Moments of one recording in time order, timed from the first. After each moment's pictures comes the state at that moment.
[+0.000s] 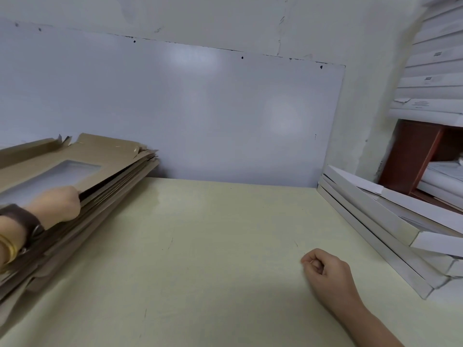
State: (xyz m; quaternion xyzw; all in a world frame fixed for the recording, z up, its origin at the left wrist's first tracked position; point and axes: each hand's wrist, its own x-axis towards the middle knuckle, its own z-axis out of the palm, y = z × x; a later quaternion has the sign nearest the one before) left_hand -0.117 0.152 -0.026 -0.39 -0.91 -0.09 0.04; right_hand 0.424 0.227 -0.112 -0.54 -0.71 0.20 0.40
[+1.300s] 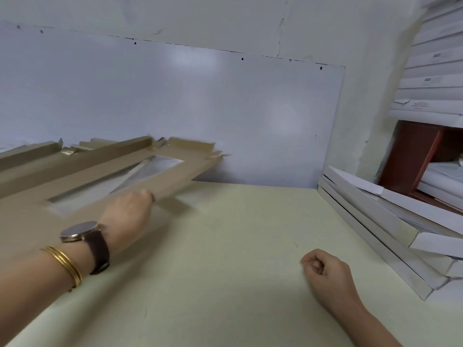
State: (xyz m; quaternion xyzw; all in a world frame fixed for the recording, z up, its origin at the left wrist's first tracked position) left_hand 0.026 0.152 -0.028 -0.60 -0.76 -0.15 0.18; right_hand 0.425 0.228 -0.114 -0.53 -0.71 0.20 0.41
